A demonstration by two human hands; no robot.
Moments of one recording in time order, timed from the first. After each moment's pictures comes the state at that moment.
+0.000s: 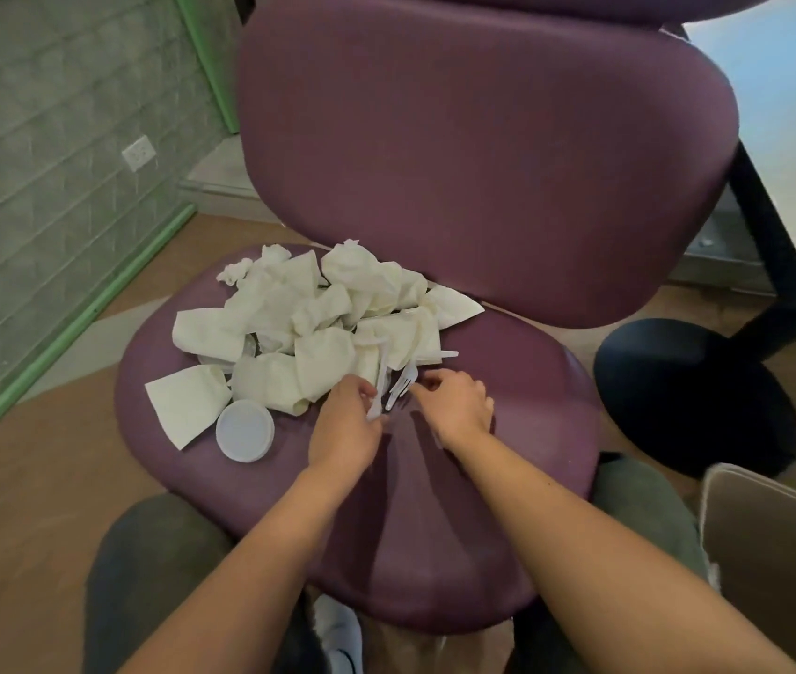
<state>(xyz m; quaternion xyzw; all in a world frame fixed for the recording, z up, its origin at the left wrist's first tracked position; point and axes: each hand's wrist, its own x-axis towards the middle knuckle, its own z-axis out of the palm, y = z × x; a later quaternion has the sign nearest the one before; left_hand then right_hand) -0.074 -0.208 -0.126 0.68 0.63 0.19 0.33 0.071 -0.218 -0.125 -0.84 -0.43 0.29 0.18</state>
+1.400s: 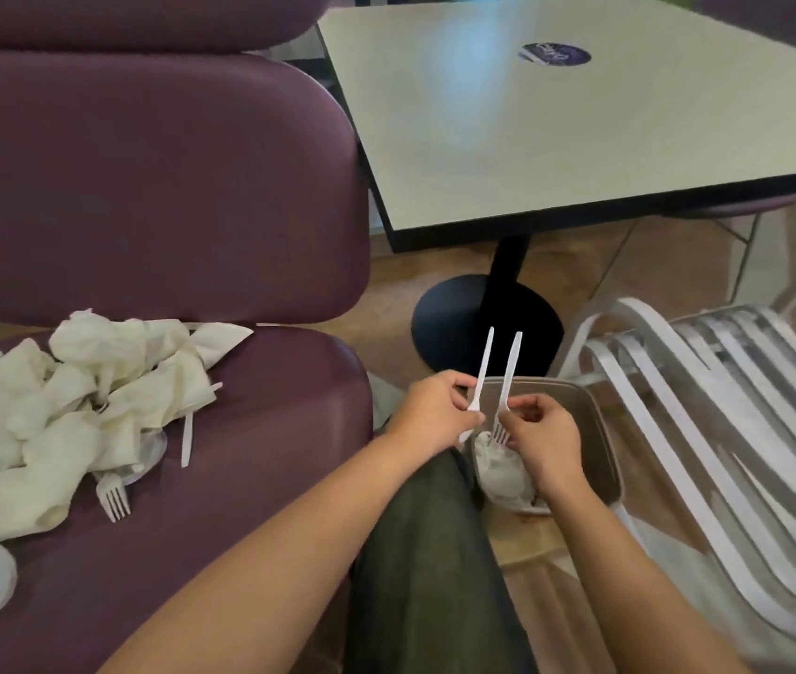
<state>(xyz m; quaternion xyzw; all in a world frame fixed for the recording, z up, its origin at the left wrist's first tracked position) 0.203 -0.352 -0.087 0.80 0.30 0.03 0.52 0.280 -0.479 -0.103 -0.83 -0.08 0.19 0.51</state>
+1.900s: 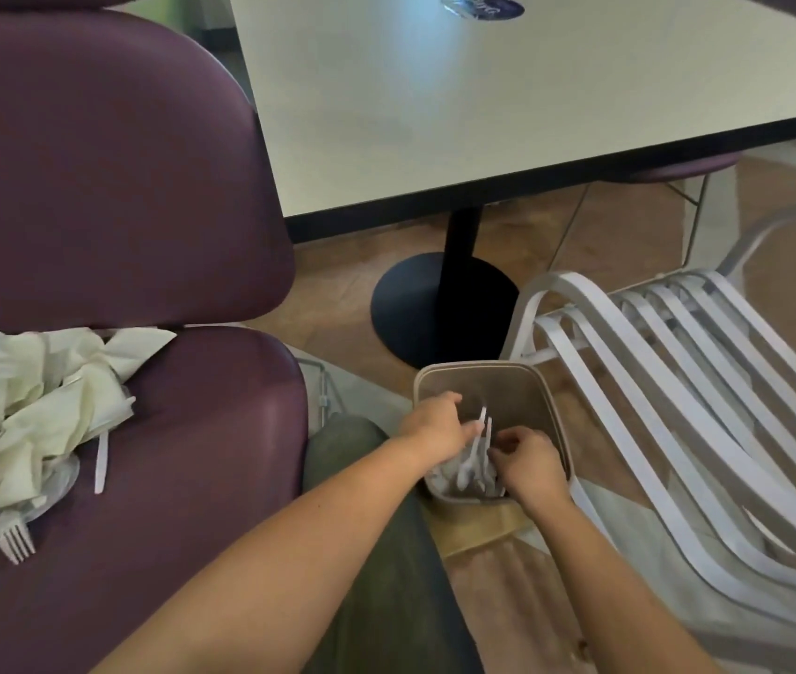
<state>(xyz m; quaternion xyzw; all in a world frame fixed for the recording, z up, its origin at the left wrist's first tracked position) 0.274 -0.407 -0.144 0.83 0.33 -0.13 0.44 0.321 -0.539 -0.170 -0.93 -0.10 0.23 0.27</state>
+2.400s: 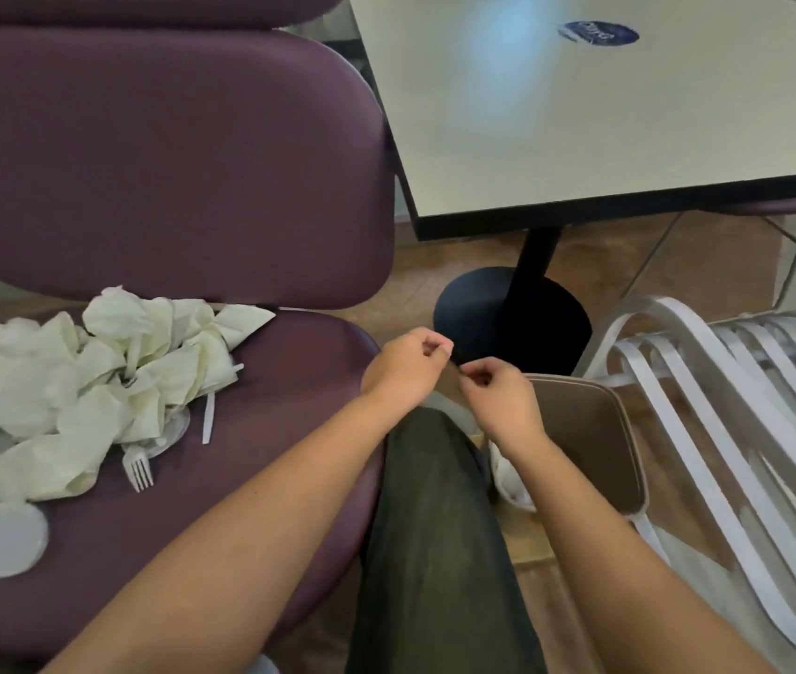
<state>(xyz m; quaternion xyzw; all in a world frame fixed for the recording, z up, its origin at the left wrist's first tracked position) 0.201 -0.301 -0.074 0.83 0.38 0.07 0.40 0.276 -0.420 -0.099 -0.85 -0.24 0.20 0.42</state>
